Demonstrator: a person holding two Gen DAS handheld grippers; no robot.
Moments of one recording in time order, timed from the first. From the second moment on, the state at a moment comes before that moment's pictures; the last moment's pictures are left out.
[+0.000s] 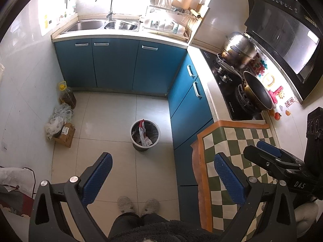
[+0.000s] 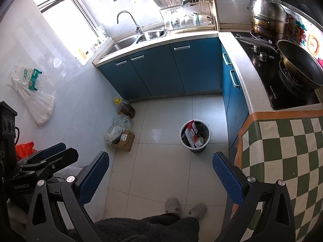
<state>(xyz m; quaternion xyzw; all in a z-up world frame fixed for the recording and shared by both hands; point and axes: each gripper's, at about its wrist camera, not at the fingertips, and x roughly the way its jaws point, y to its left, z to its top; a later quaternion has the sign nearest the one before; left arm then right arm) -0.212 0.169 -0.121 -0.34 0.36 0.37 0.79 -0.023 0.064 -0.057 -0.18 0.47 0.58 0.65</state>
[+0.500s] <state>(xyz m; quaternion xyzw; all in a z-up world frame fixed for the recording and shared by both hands) -0.212 0.169 -0.121 -0.35 0.36 0.37 0.79 -0.022 0.064 -0.056 -0.18 0.47 0.58 0.64</state>
